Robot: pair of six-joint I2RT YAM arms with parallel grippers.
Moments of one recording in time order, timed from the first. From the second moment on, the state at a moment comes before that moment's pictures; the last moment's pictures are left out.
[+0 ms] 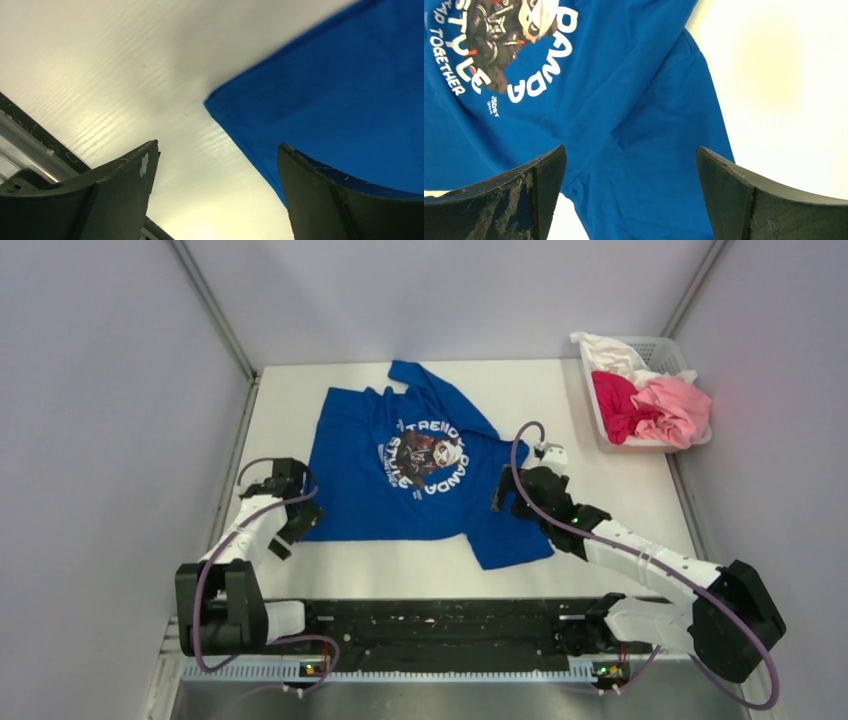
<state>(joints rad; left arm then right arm) 0.00 1.24 0.75 -0.78 -0.34 -0.90 0.67 1.13 0.61 -0.15 0.39 0.65</state>
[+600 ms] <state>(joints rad) 0.11 1.46 0.77 -0.61 -0.27 -0.94 0.66 1.12 0.61 -0.19 0.40 0.65</state>
